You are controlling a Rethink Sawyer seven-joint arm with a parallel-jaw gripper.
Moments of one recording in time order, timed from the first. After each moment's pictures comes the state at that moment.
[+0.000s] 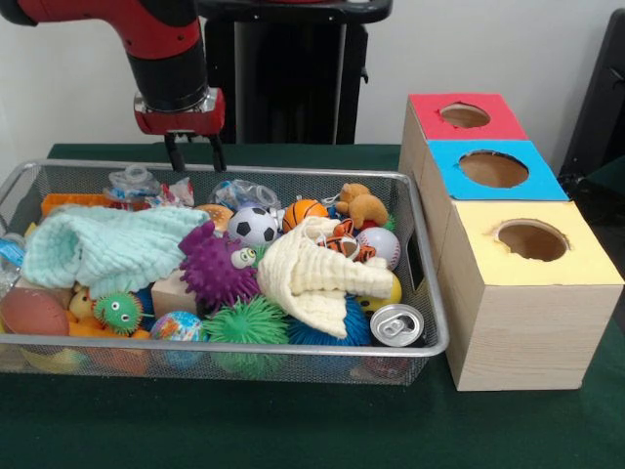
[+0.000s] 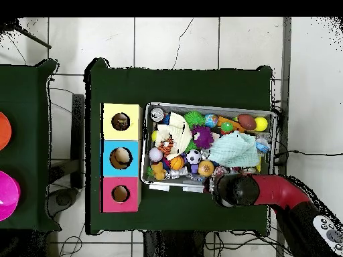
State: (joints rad) arm -0.95 -0.59 0.48 1.88 -0.67 0.68 1.83
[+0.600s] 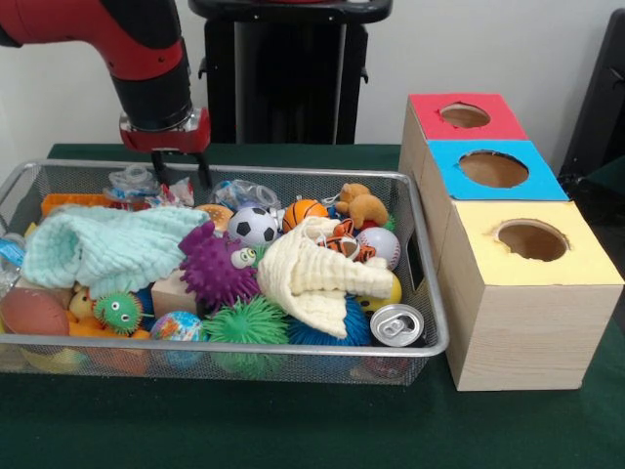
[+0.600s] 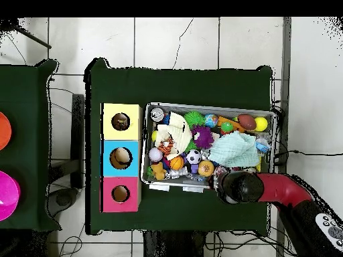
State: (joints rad) arm -0.98 -0.52 0.48 1.82 -0.70 0.68 1.83
